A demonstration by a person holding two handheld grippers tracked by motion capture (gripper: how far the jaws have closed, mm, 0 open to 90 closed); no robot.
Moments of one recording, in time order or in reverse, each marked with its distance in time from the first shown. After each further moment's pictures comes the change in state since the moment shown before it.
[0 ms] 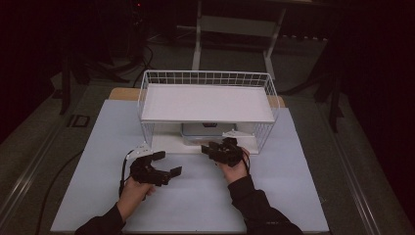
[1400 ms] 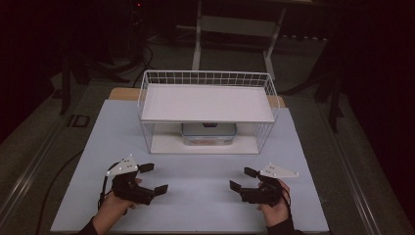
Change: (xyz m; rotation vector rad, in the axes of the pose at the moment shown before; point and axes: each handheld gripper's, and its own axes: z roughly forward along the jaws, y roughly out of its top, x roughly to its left) left arm -0.010 -0.020 -0.050 0.052 -0.055 0.087; right arm 0.007 -0.068 -0.127 -0.050 0.000 -0.119
